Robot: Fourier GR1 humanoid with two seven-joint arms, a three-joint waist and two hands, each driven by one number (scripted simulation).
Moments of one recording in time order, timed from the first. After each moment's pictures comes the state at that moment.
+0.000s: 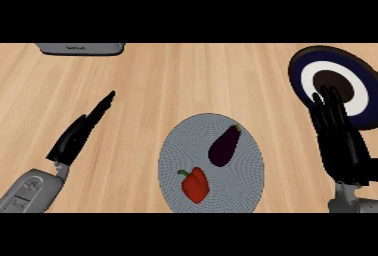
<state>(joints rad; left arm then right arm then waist) -0.26 0.52 -0.36 -1.34 0.07 0.06 -0.04 -0.05 -0.25 0.03 -1.66 -0.41 -0.12 -0.05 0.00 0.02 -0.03</state>
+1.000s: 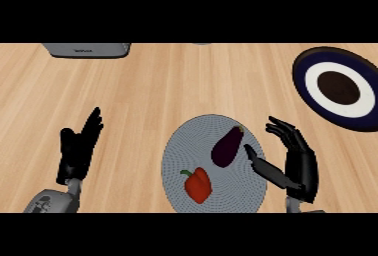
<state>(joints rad) -0.11 0.33 -0.22 -1.35 0.19 0.30 0.12 0.02 -0.07 0.19 -1.51 -0.10 -0.44 -0.32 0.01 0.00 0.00</state>
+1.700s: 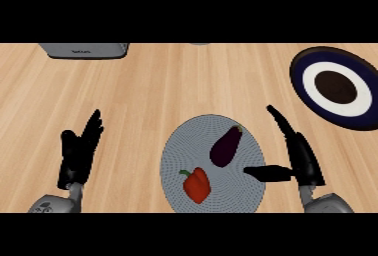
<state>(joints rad) -0.08 0.31 -0.22 -1.42 0.15 0.34 0.19 -0.11 -0.34 0.36 -1.51 0.27 -0.33 0.13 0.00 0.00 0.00</state>
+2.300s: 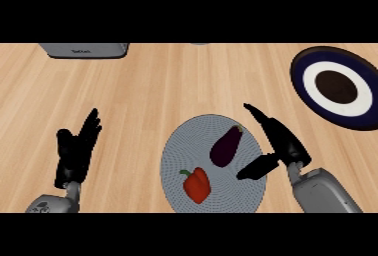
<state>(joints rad) -0.07 0.29 -0.19 -1.43 0.14 0.30 0.19 -0.29 -0.34 0.41 -1.49 0.25 0.02 0.50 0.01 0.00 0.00</state>
